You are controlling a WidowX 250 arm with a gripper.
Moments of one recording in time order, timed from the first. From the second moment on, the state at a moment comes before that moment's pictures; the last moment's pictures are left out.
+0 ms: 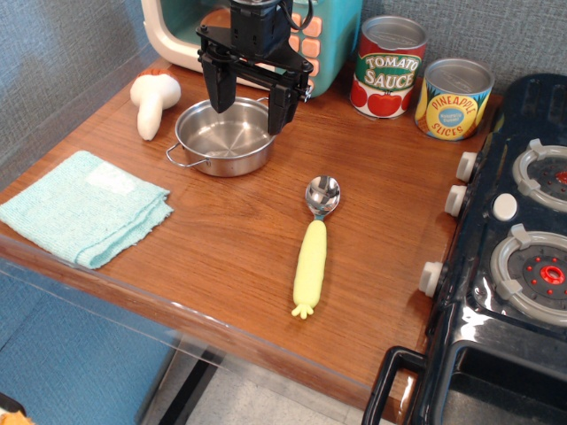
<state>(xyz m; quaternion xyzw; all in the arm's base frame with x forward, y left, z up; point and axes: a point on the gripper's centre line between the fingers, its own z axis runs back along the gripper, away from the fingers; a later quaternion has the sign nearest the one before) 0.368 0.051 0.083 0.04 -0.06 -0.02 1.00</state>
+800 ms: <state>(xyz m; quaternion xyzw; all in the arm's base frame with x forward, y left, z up) 0.327 0.008 0.051 0.07 -0.02 -0.07 0.99</state>
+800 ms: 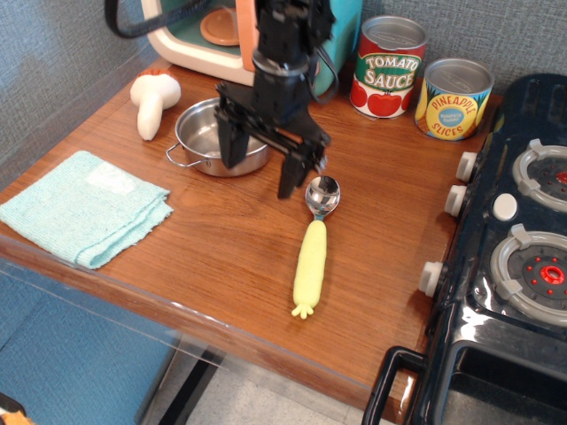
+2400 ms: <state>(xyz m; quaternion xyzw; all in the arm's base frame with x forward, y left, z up) 0.288 -0.049 0.008 0.02 -0.01 -0.06 1.00</state>
